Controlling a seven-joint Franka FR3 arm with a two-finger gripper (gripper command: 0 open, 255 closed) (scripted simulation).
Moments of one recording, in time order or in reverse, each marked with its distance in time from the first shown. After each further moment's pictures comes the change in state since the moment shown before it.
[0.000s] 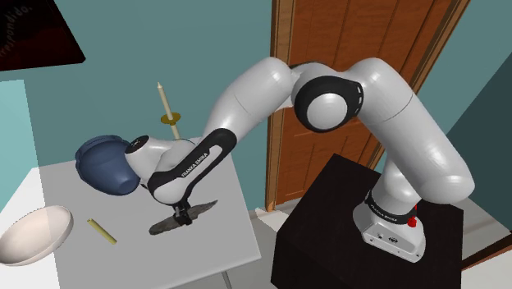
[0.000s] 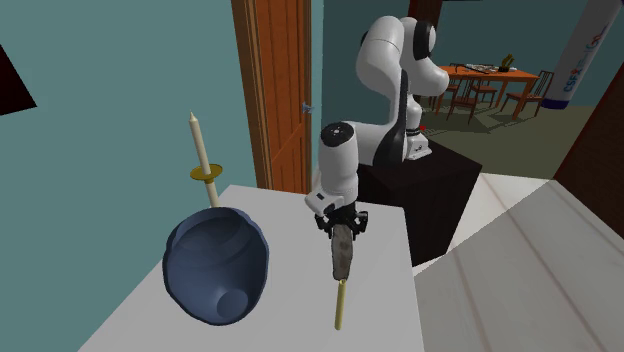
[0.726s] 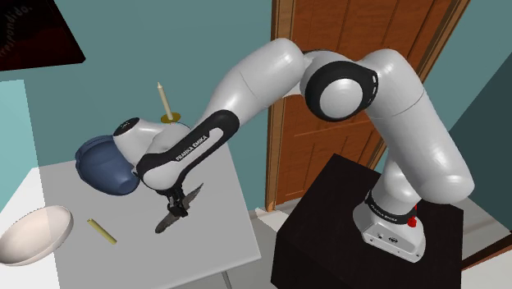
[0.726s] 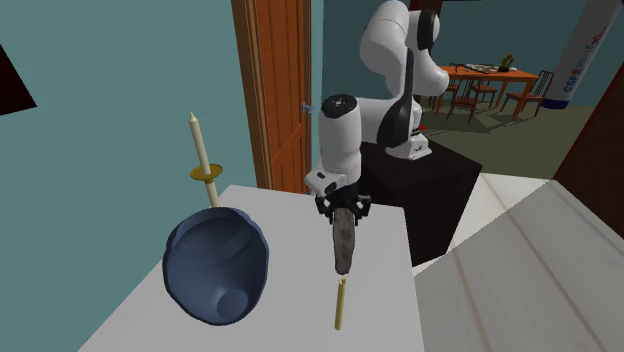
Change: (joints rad) arm -0.007 -0.092 0.013 -0.001 0.015 -0.091 -0.003
